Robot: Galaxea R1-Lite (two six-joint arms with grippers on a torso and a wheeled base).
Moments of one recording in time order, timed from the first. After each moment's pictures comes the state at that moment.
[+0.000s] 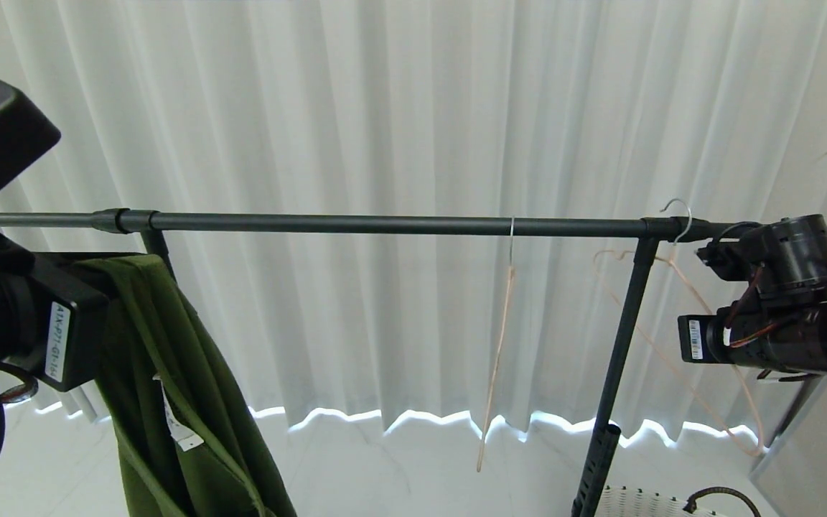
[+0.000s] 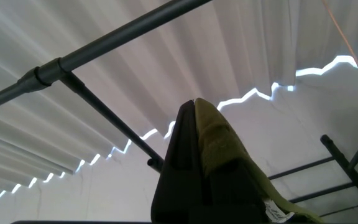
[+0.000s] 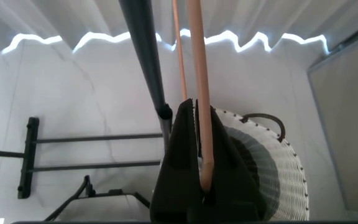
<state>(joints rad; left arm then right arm) -0.62 1.12 -1.06 0.33 0.42 0.25 0.32 1.61 -0.92 0.03 -0.25 0.25</state>
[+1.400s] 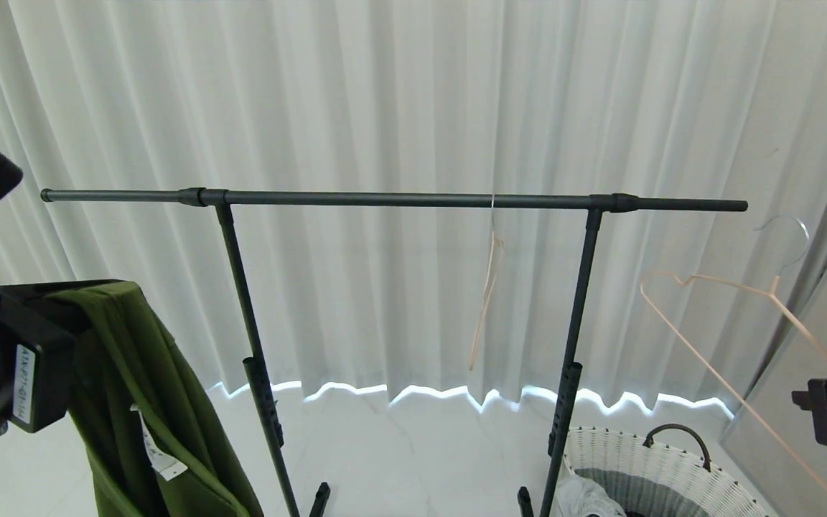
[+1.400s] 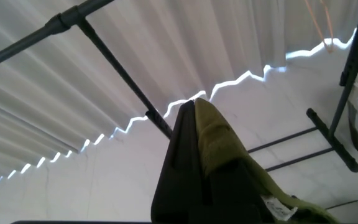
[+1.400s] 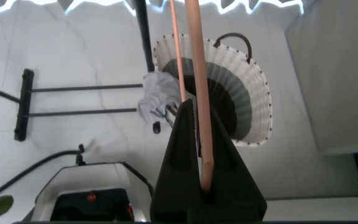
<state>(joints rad) -0.62 1.05 -0.97 0.32 0.42 0.25 0.32 1.18 -0.73 0.28 -0.27 0.25</state>
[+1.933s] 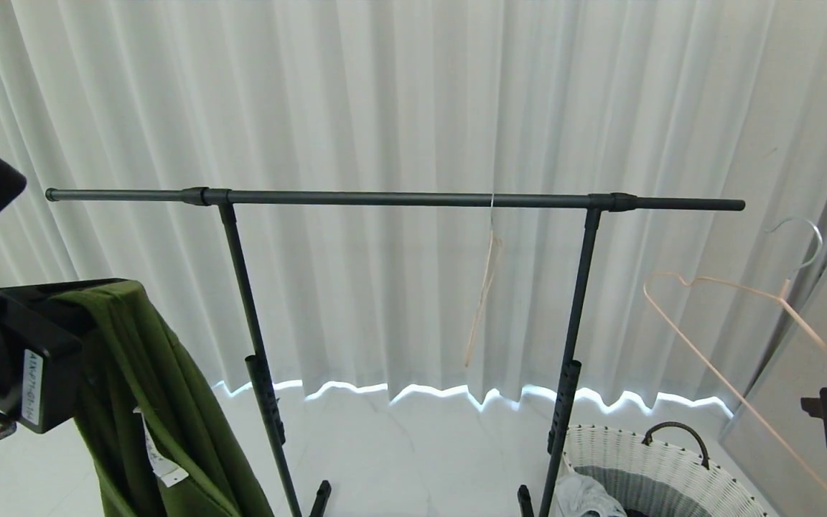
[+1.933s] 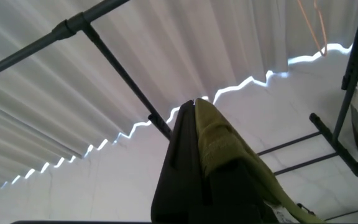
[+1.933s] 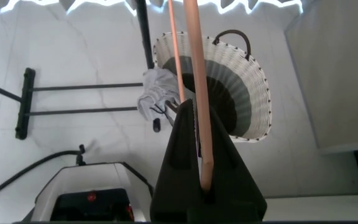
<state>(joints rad) -0.62 1.05 -0.93 0.25 0.43 0.28 0.32 1.14 -0.71 0.28 -0.27 0.25</state>
